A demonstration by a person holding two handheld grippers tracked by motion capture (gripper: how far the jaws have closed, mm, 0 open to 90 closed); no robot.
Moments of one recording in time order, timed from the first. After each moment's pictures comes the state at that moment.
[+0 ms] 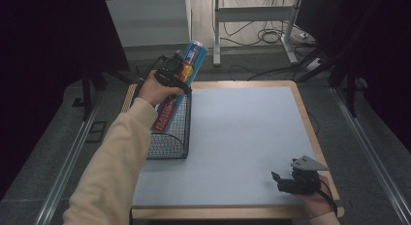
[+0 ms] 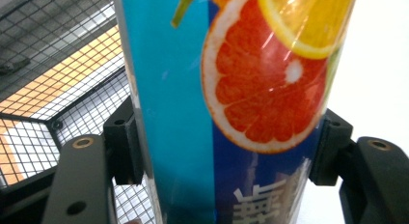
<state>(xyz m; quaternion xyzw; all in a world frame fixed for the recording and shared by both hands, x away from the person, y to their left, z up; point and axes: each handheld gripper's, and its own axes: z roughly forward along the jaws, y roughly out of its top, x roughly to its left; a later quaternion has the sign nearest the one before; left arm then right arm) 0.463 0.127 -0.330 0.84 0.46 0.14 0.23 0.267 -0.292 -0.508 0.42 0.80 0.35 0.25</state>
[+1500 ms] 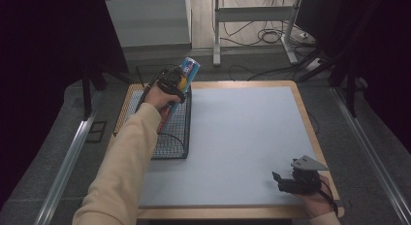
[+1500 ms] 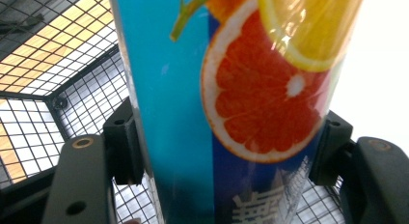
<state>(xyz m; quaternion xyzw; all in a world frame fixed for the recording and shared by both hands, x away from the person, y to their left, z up) 0.523 0.142 -0.416 0.85 0.49 0.14 0.14 0.268 -0.294 -0.509 0.42 0.80 0.34 0.25</state>
